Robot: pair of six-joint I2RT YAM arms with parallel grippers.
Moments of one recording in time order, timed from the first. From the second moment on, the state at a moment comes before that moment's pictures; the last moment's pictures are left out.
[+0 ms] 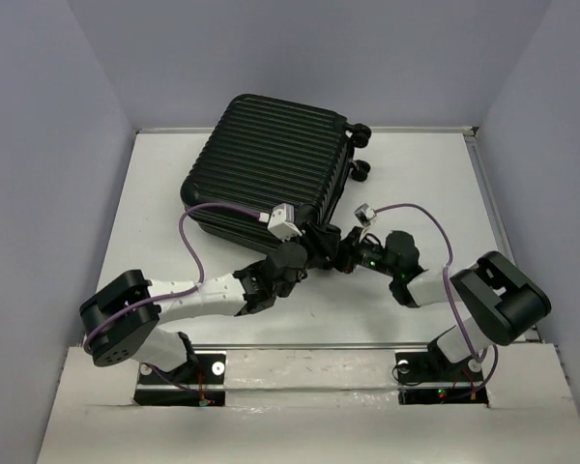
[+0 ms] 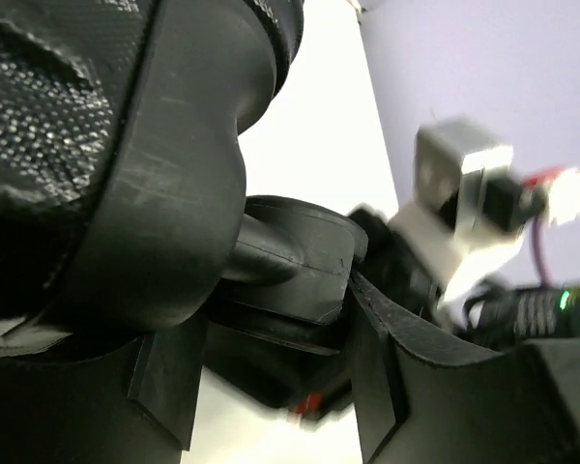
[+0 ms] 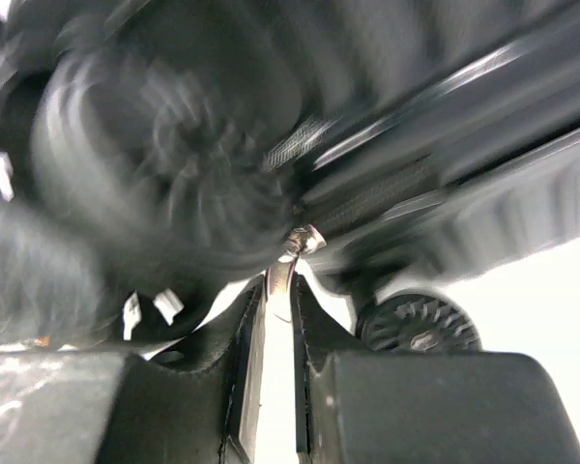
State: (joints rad) left arm -1.10 1.39 0.69 0.49 -0.60 -0.99; right arm 0.49 1.54 0.39 1.09 -0.63 0.51
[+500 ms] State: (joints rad) left arm -1.02 1.54 1.00 0.21 -0.39 -0.98; right arm 0.85 1.49 0.27 1.32 -0.20 0.58
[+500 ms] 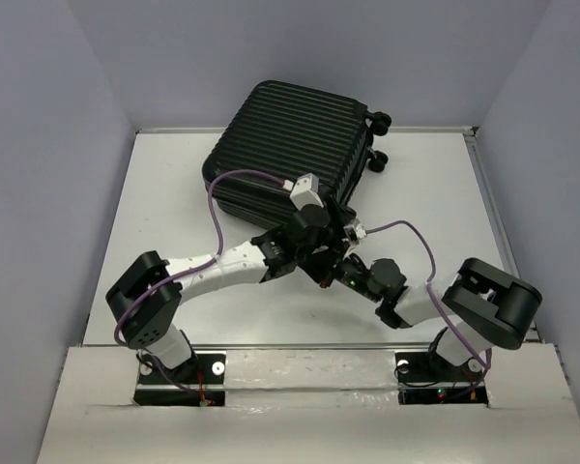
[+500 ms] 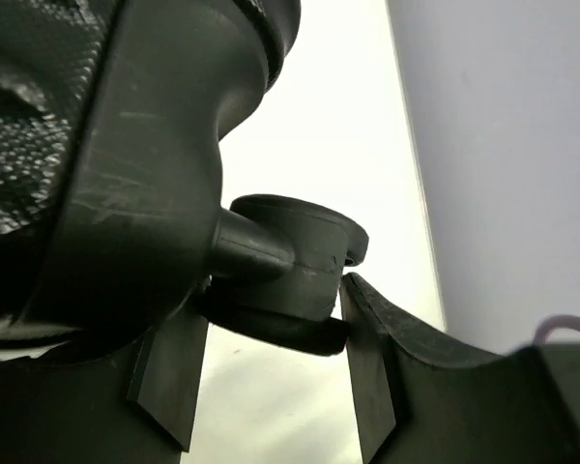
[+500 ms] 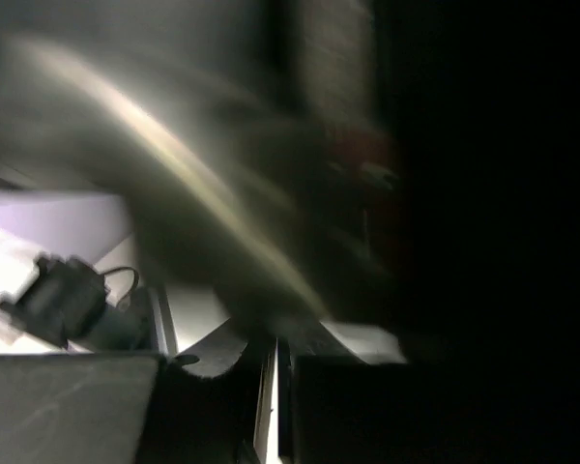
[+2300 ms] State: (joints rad) left arm 0.00 1.94 1.68 -0.25 0.21 -0.58; right arm 0.31 1.75 1.46 -0.16 -0.20 0.57
